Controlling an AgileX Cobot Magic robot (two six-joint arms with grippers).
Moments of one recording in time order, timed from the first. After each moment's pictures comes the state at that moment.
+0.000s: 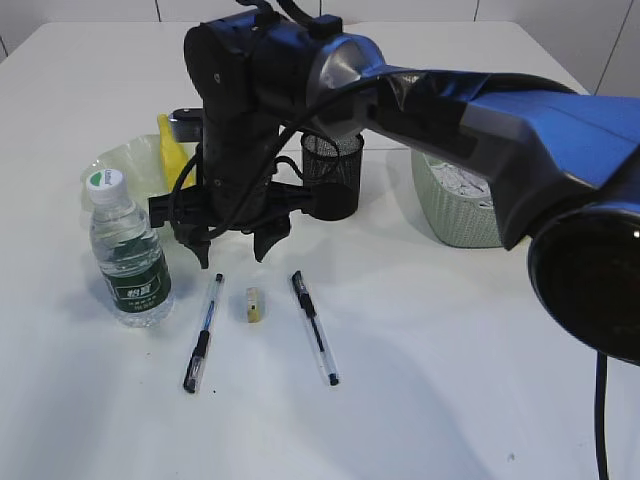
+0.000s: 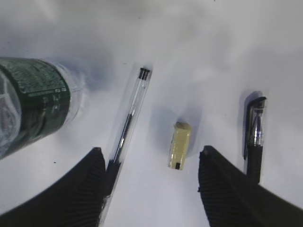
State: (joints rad) left arm 0.06 1.22 -0.97 -0.12 0.81 -0.05; right arm 0.70 2.41 -2.26 0.02 1.24 0.47
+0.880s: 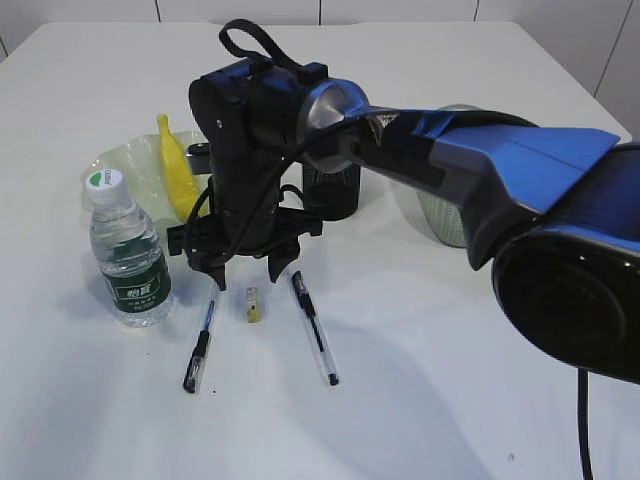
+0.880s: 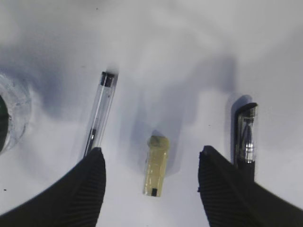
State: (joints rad) left arm 0.06 1.22 -0.97 -0.12 0.80 -0.05; right arm 0.69 2.48 -2.26 -0.03 1.24 0.49
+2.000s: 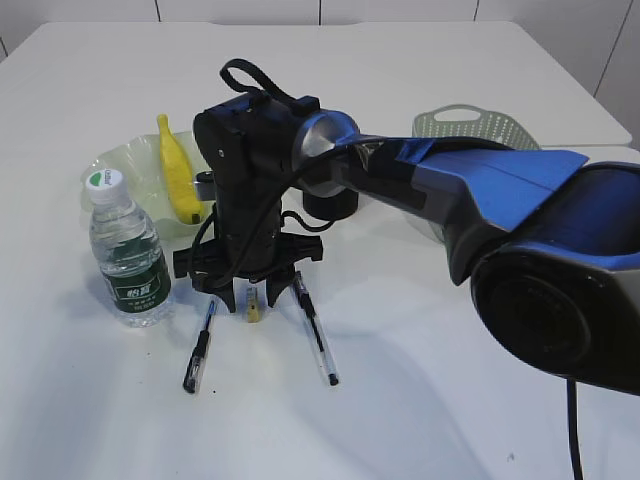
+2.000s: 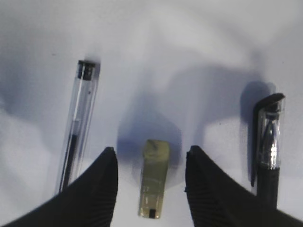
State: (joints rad) left arm 0.06 1.23 -0.97 -0.12 0.79 -0.05; right arm 0.68 2.54 -2.26 0.00 1.24 0.52
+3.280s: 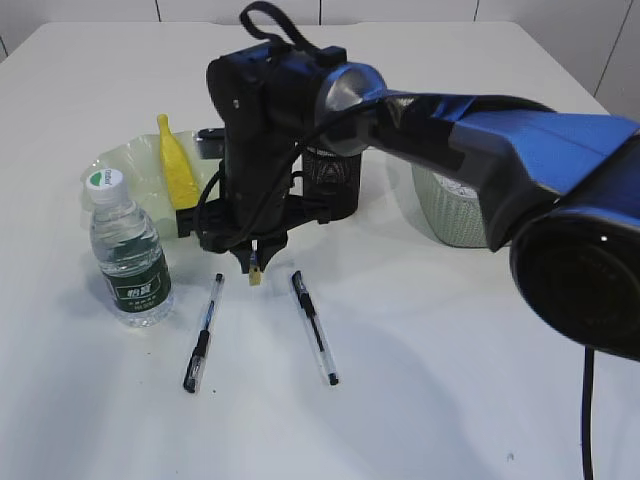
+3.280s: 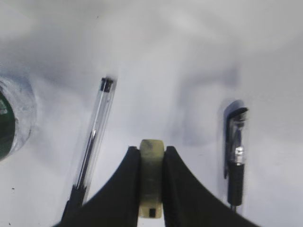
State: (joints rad) left arm 0.06 1.24 -0.97 -0.12 0.78 -0.05; right arm 0.66 2.47 -2.26 0.01 1.23 0.47
